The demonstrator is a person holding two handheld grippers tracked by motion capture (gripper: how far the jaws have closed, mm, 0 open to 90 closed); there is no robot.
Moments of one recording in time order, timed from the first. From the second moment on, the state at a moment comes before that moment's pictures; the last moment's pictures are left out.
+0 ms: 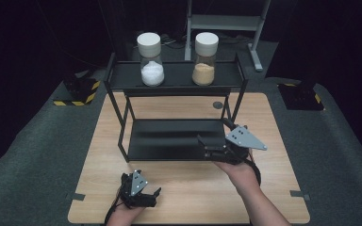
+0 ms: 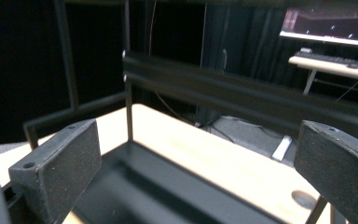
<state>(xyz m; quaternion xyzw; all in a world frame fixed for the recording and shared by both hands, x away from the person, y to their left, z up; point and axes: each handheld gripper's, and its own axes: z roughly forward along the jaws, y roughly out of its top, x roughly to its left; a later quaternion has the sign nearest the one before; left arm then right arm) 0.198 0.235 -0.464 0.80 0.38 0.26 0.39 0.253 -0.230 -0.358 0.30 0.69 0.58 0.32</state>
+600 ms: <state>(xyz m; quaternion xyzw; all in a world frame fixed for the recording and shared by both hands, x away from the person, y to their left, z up) 0.197 0.233 -0.464 0.80 0.38 0.26 0.39 0.233 -0.240 -0.437 0.33 0.73 0.52 0.29</state>
